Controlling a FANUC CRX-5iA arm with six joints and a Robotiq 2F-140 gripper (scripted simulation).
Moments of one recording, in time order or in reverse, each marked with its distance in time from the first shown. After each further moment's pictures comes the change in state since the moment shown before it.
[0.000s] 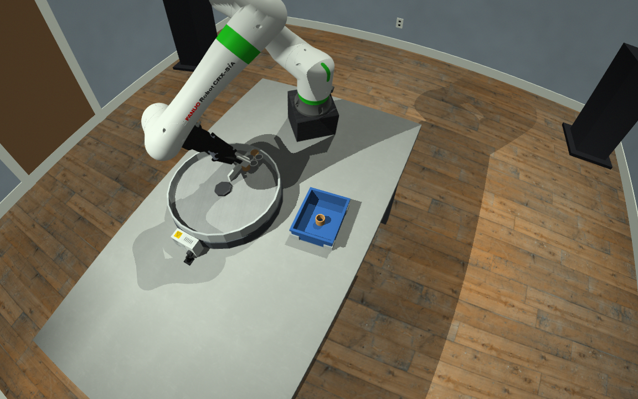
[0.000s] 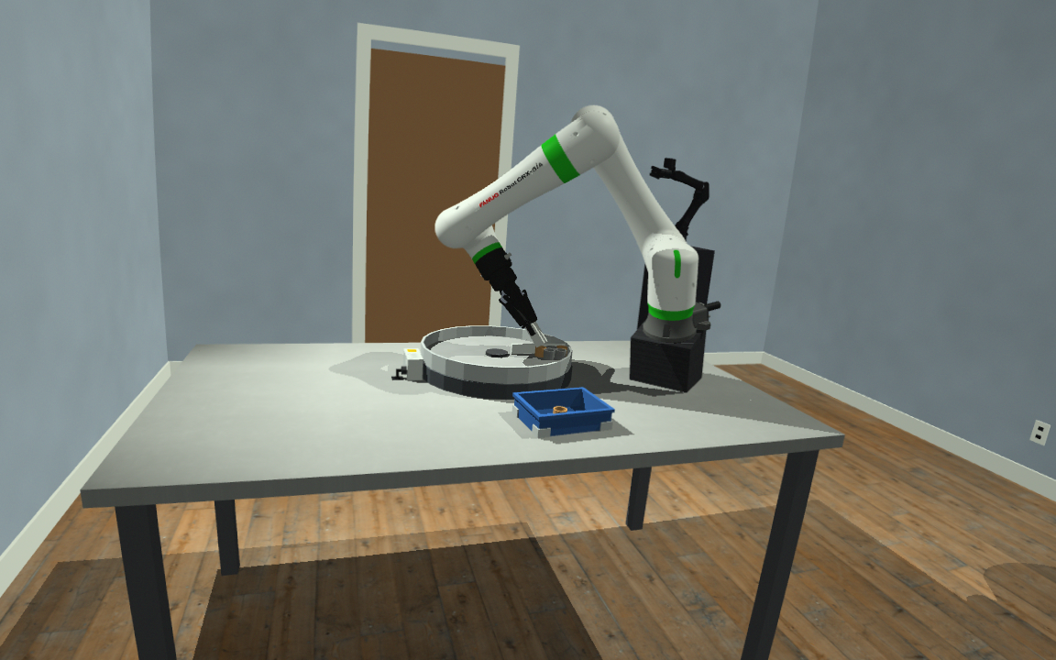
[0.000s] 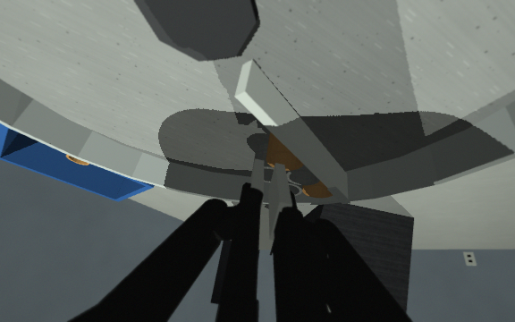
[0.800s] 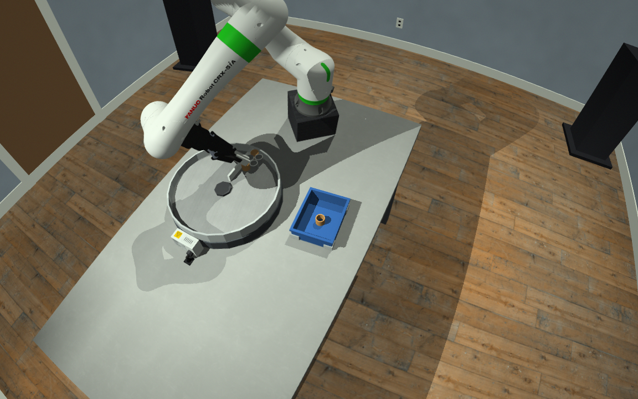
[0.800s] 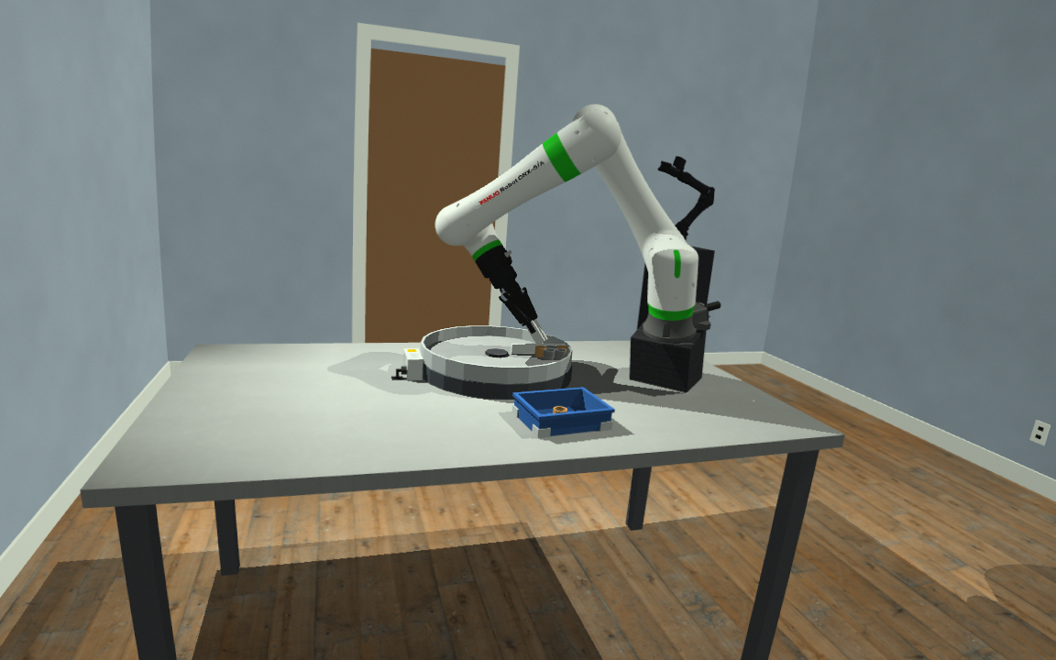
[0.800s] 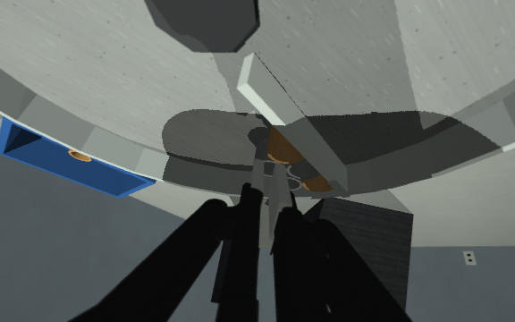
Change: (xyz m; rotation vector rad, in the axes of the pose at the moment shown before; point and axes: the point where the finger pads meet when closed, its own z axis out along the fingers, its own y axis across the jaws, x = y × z) arm -0.004 0.000 -0.005 0.000 0.000 0.000
